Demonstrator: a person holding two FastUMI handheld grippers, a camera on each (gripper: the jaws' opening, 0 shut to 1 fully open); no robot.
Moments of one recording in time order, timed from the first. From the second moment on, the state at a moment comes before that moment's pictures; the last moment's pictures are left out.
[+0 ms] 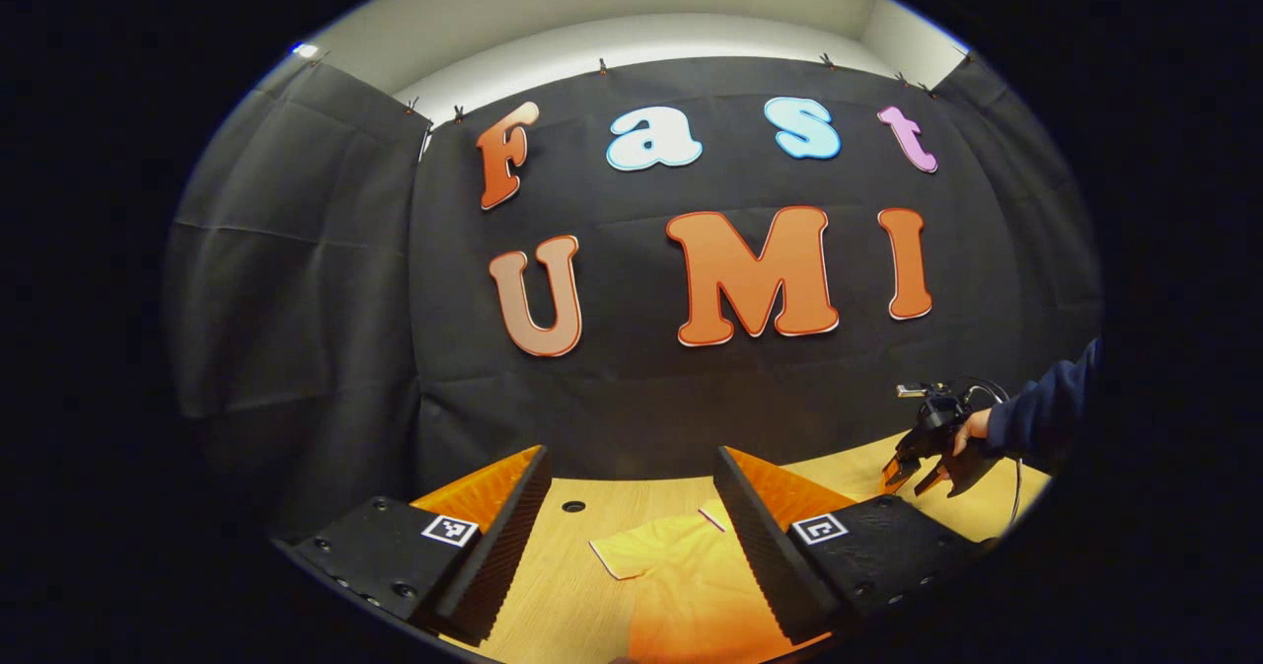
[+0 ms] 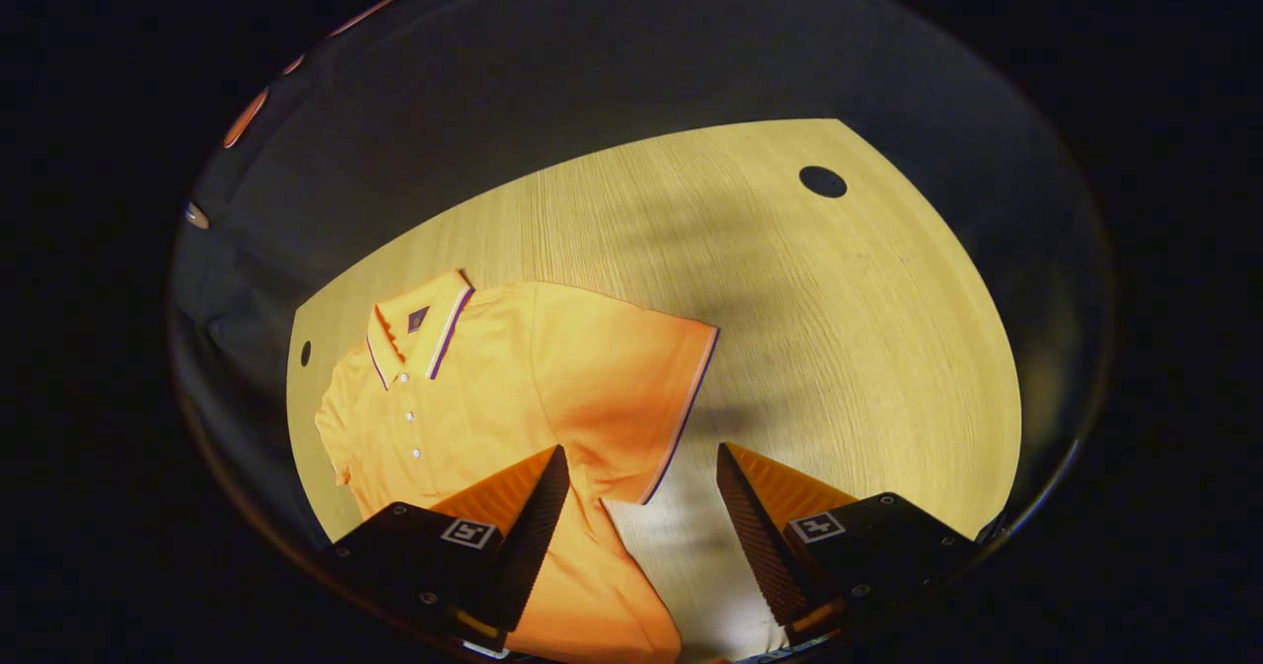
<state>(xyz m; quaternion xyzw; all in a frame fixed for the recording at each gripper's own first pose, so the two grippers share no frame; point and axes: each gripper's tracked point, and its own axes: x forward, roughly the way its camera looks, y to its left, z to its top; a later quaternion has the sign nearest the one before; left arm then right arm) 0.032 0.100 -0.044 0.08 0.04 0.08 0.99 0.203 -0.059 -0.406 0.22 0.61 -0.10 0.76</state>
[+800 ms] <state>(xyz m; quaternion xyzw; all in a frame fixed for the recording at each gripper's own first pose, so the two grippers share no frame) 0.024 0.095 -0.077 0.10 0.12 0.14 0.98 0.233 -0.071 -0.471 0.27 0.67 -0.10 0.69</state>
